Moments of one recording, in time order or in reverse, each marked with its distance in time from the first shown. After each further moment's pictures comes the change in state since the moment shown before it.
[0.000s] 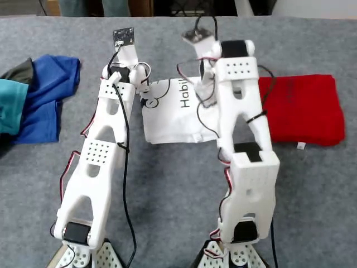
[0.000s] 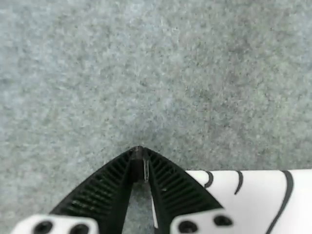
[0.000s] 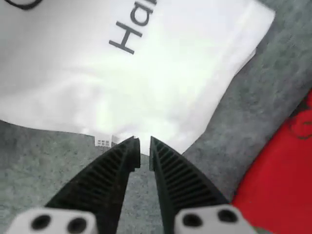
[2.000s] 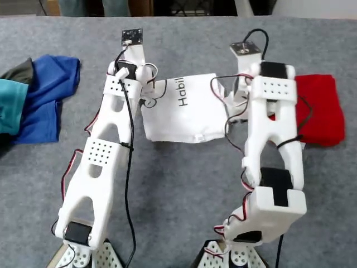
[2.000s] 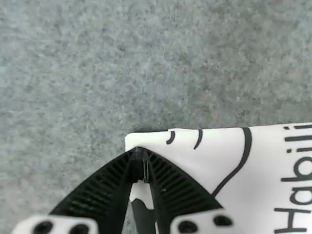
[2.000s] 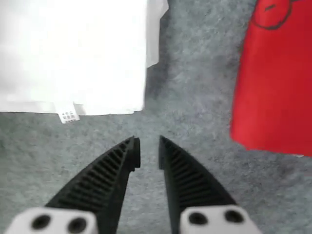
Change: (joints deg) left arm 2.7 -5.0 1.8 8.2 0.0; right arm 10.5 -22.4 29.7 -9.0 -11.3
